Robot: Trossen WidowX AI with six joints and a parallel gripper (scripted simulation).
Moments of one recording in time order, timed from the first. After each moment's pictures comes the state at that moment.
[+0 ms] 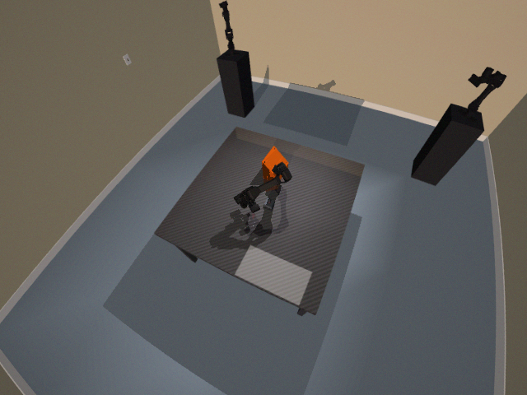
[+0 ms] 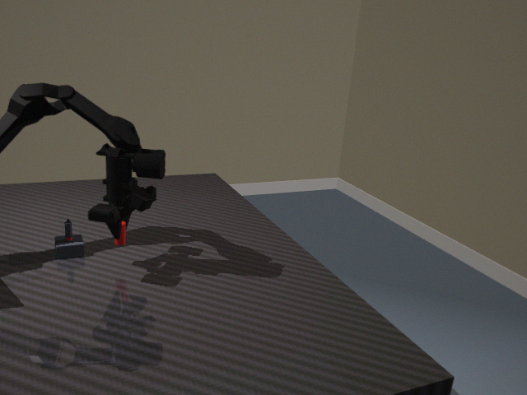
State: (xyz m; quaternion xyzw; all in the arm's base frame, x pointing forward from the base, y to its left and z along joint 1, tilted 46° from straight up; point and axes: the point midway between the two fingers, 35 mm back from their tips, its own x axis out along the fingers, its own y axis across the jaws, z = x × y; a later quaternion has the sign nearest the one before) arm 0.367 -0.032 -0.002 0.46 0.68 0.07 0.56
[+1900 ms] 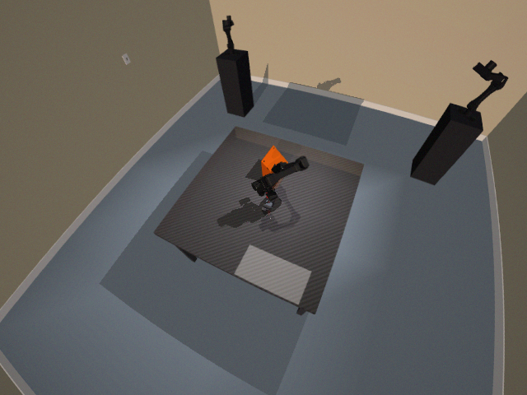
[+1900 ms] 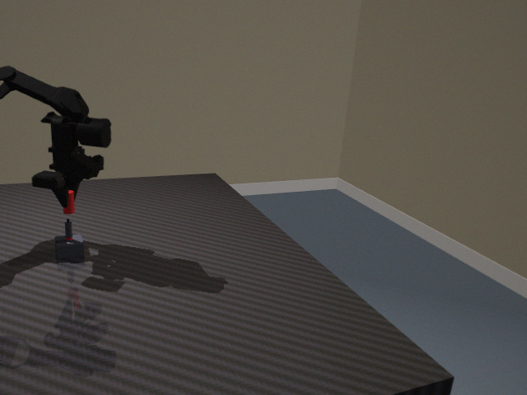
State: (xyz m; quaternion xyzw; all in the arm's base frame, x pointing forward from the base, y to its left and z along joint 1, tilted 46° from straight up) arm 0.254 -0.005 0.092 0.46 0.68 0.07 0.56
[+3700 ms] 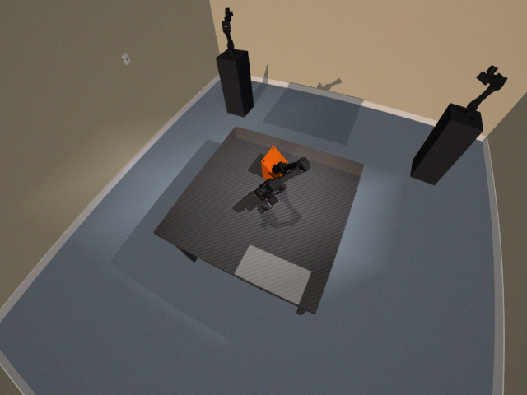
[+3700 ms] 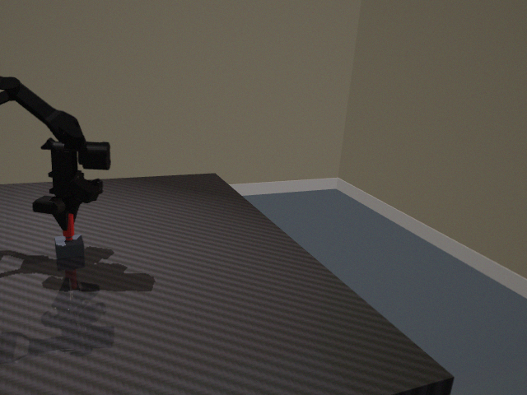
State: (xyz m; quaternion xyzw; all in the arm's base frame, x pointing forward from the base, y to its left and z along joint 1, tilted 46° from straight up) arm 0.255 0.040 0.051 0.46 0.68 0.07 0.57
